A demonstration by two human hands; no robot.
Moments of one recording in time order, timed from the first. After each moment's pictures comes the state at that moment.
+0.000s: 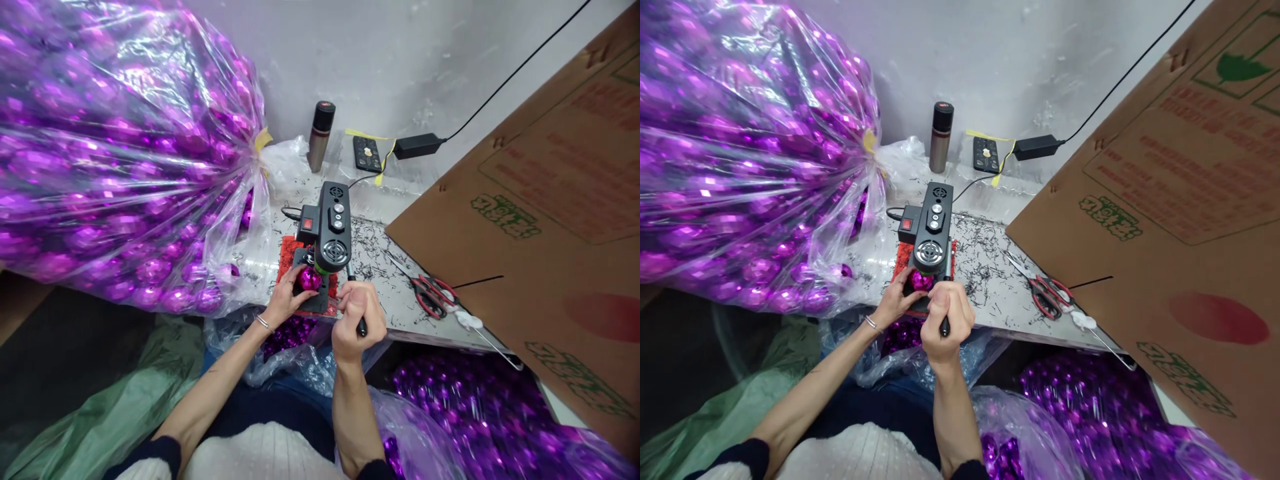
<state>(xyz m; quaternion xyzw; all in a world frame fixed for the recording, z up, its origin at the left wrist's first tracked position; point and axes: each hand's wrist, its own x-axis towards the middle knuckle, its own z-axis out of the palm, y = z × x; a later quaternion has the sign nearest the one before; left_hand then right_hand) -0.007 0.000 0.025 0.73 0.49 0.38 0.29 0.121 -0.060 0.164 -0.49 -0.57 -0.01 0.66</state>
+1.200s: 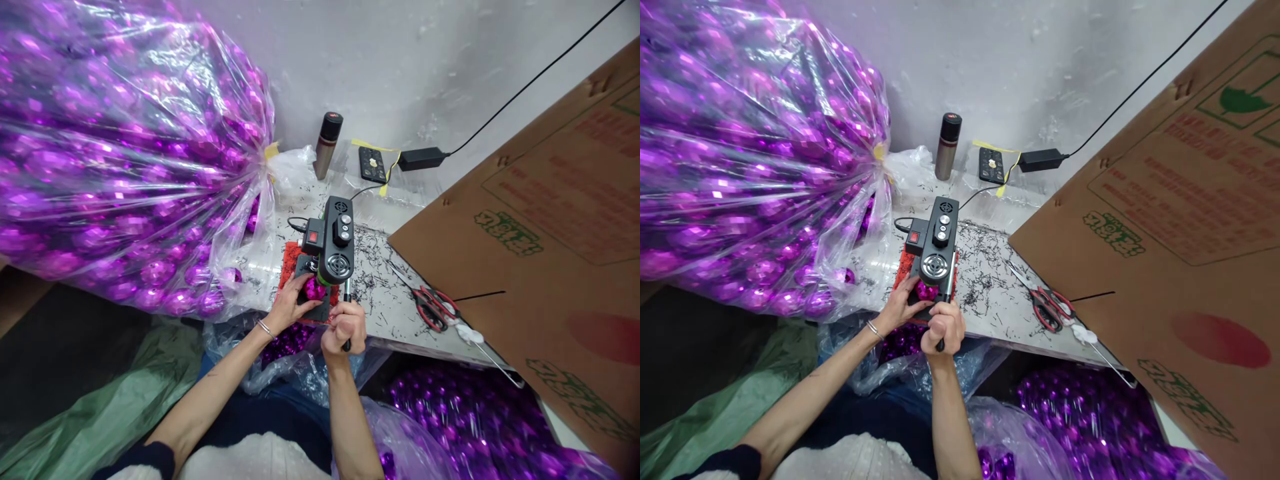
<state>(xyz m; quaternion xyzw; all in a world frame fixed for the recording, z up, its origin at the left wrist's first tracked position) -0.002 0.002 0.019 0.76 0.44 0.39 0.27 0.121 -0.051 0.098 -0.44 -0.57 -0.09 0.69</state>
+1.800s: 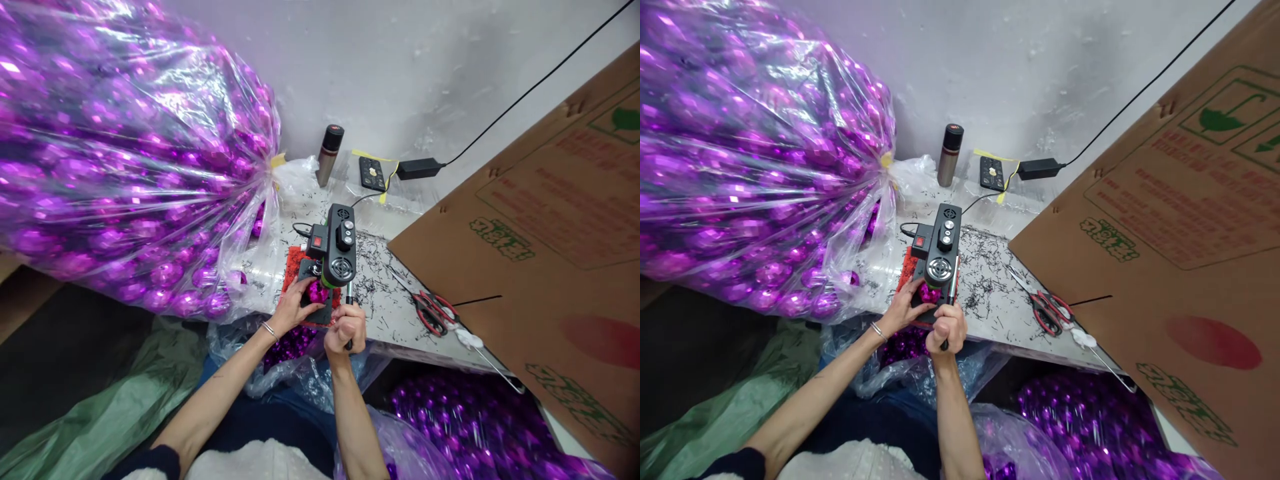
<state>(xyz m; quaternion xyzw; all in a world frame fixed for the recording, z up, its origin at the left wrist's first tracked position) -0.001 0.003 0.022 0.75 0.45 0.39 0.28 0.125 -0.050 0.086 -0.44 -0.58 -0.10 0.68</state>
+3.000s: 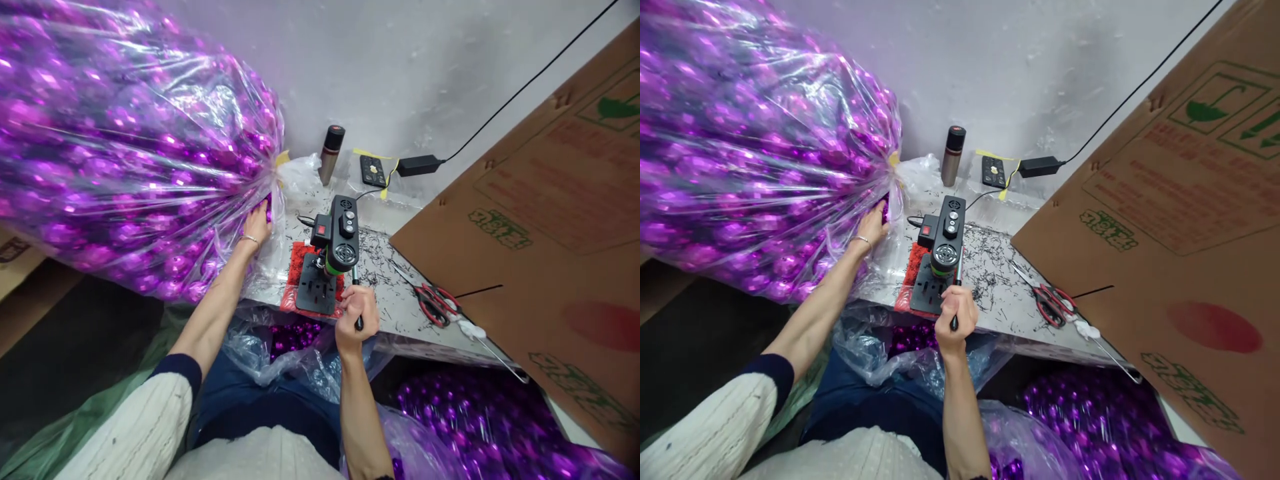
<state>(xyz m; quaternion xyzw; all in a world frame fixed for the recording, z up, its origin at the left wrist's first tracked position) -0.090 0.156 0.116 0.67 0.70 0.20 0.15 0.125 -0.057 0.132 -0.46 -0.59 -0.05 0.66</state>
